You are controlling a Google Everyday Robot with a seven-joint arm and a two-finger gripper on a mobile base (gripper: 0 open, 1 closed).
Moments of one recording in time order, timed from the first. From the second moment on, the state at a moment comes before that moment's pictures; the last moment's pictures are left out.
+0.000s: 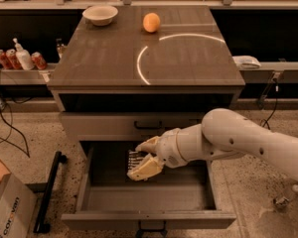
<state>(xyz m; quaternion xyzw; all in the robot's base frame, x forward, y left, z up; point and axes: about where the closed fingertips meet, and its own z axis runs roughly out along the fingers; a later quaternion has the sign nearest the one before) 0.470 0.018 0.688 -0.52 0.73 0.30 0.33</state>
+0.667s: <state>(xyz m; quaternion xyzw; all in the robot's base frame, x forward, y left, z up) 0.488 -0.009 0.609 -0.49 0.74 0.32 0.35</state>
